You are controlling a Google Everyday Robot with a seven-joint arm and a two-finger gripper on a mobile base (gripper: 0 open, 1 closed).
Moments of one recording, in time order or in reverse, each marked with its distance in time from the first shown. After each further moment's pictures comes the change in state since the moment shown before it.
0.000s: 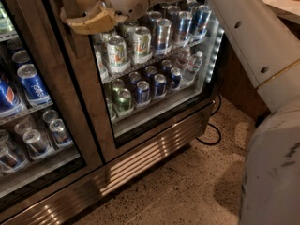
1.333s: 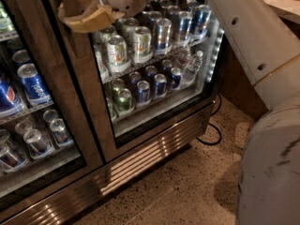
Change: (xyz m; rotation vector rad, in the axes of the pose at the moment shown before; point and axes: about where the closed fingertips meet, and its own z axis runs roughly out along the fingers) arm -0.006 -0.003 0.003 -0.014 0.013 -0.011
